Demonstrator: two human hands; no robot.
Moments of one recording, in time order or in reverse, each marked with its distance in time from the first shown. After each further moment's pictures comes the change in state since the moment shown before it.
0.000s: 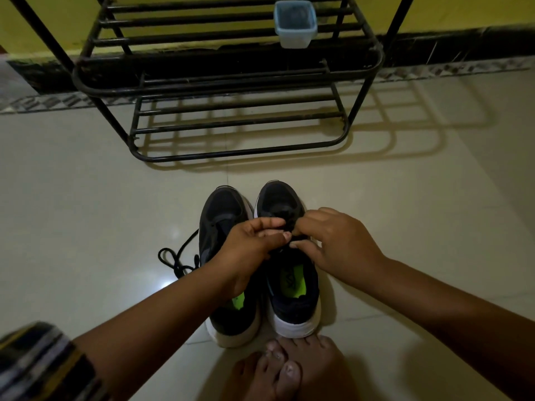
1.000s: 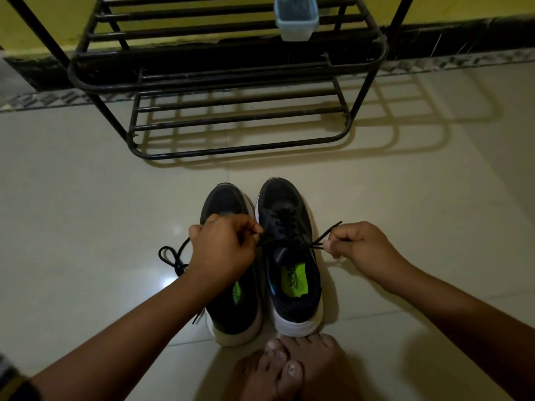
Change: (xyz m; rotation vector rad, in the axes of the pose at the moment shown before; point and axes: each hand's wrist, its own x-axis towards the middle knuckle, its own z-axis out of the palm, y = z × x) left_hand -0.003 0.003 -0.030 1.103 0.323 0.369; right_hand -0.027 0.022 -0.002 0.672 -0.224 0.702
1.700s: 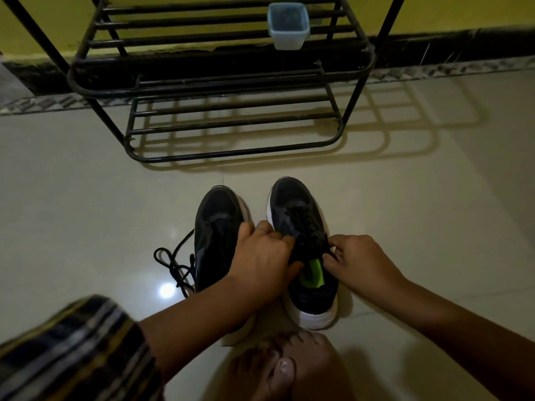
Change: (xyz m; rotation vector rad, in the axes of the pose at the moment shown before) left_hand -0.012 0.043 0.031 0.536 -0.184 0.369; right_hand -0.015 0.005 0.002 -0.551 0.069 -0.069
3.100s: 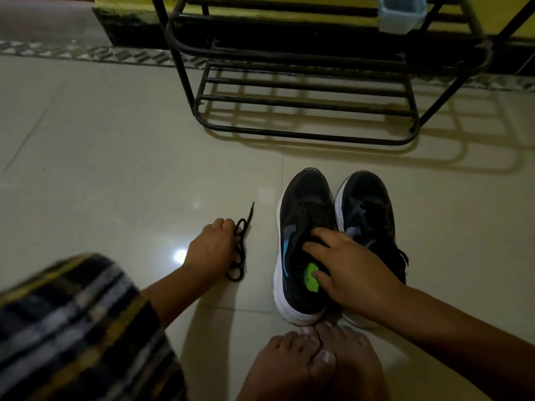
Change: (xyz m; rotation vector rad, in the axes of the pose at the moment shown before) left_hand -0.067 -0.143 0.085 -0.206 -0.027 -0.518; right_hand 0.004 -0.091 0.033 -0.307 -0.275 -0.422
